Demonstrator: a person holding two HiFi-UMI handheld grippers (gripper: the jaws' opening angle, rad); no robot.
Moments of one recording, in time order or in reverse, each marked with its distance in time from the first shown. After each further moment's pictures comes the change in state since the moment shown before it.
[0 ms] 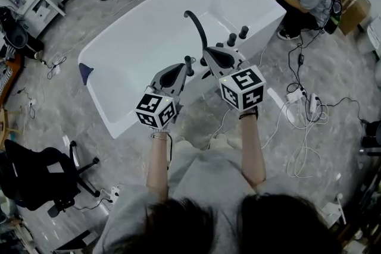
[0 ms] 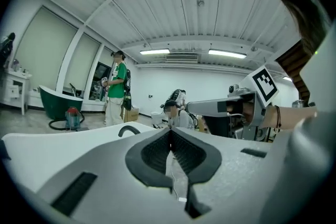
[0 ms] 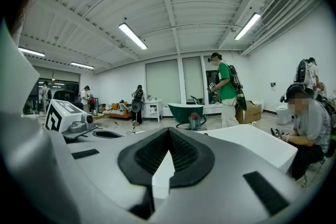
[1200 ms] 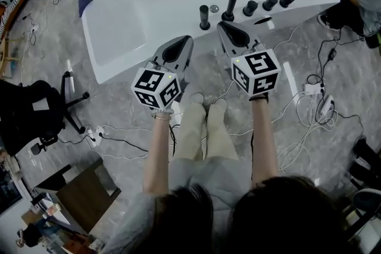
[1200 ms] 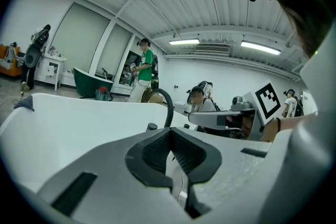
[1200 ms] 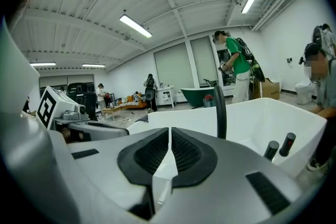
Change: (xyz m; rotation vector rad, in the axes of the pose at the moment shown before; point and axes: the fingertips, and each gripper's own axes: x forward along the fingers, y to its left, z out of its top) left arm 0.017 0.056 -0.147 -0.193 0.078 0.281; right arm 0.082 -0.025 -0.167 0.061 0.136 0.195
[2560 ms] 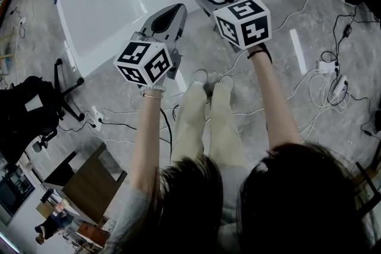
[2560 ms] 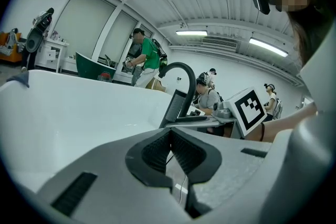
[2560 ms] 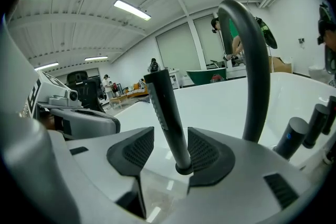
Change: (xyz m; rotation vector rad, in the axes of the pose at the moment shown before) left arm 0.063 0.070 -0.083 -0.077 0.093 -0.005; right arm 0.126 -0.036 -0.115 0.037 0.172 0.105
